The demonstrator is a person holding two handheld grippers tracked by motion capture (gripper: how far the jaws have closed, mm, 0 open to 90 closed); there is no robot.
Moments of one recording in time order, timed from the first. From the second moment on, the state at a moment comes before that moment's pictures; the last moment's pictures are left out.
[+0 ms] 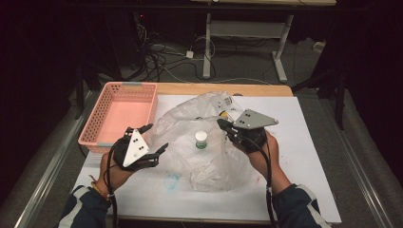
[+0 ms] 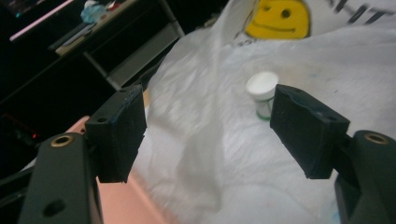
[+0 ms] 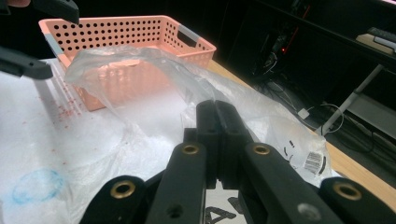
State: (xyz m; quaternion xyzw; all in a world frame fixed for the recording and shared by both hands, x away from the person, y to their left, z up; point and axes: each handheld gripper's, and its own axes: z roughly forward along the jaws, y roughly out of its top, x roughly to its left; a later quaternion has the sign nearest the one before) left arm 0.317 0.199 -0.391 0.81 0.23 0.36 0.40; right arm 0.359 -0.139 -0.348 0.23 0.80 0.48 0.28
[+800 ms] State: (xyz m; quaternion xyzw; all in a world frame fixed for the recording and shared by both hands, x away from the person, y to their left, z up) left arm 0.311 0.231 -0.396 0.80 0.25 0.35 0.42; right arm 0.327 -0.130 -0.379 0.18 0.84 0.45 0.23
